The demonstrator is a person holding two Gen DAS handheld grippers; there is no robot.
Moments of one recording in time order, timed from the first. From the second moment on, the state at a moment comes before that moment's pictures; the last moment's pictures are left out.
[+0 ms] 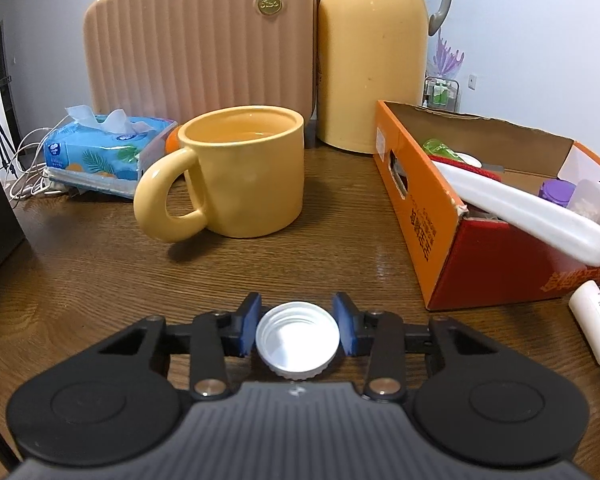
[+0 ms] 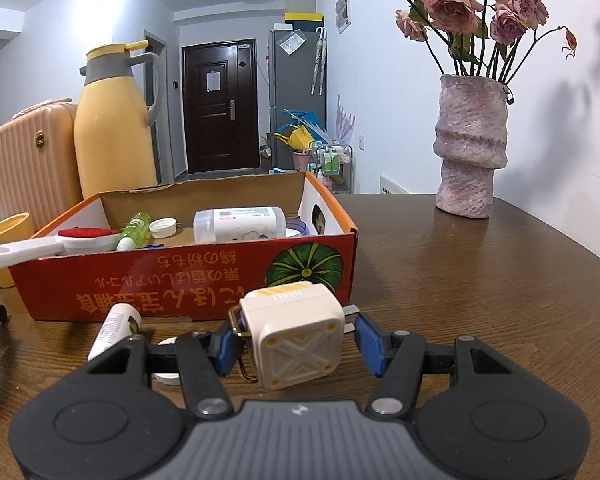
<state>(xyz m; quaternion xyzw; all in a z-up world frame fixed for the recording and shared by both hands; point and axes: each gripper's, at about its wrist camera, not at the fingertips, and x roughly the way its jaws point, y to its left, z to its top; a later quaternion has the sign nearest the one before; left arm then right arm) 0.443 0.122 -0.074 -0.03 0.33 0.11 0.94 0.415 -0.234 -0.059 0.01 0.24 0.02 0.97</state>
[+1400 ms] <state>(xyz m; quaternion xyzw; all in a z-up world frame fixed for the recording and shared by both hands) 0.323 0.045 -0.005 -0.05 0.19 0.08 0.98 0.353 -0.209 -0.016 -0.01 0.15 0.10 0.98</state>
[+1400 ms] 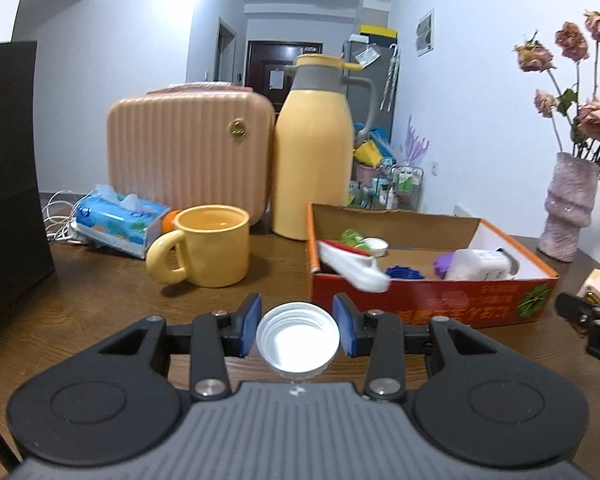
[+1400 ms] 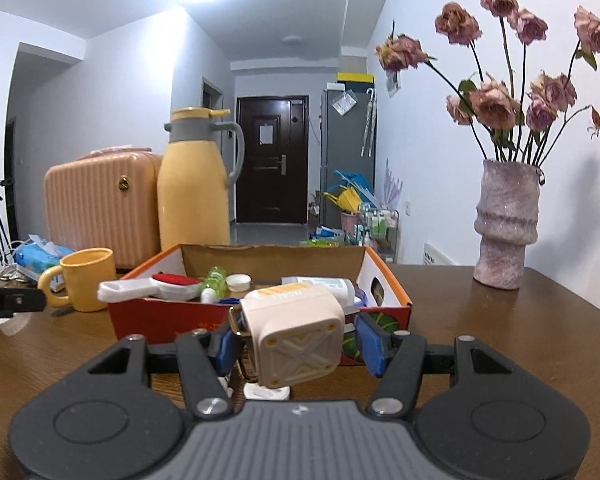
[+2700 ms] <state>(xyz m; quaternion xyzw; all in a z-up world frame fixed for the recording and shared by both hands) 0.438 0.008 0.027 -0.06 0.16 0.08 0.98 0.437 -0.185 -0.004 0.00 0.11 0.10 0.99</state>
